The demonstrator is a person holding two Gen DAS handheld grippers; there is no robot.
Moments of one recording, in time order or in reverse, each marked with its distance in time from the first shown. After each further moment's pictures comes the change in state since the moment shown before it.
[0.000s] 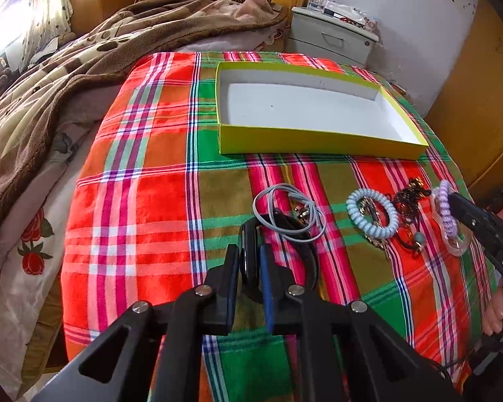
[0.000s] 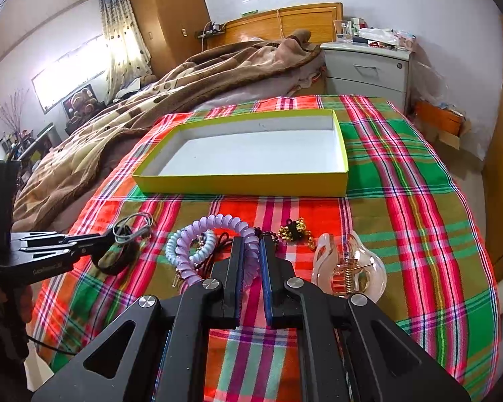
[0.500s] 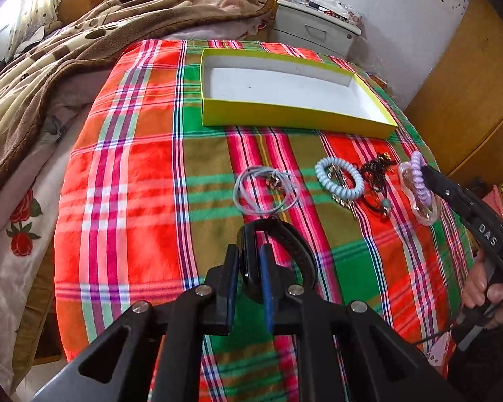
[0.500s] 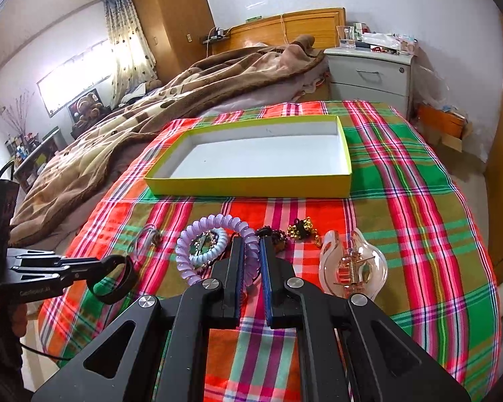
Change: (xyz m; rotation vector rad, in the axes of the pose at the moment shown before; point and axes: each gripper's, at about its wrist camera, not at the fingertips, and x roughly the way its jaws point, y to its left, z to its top) left arm -0.022 -0.002 -0.025 -0.006 0.050 -0.097; right arm -0.011 0.005 -0.003 0.001 -0.022 0.021
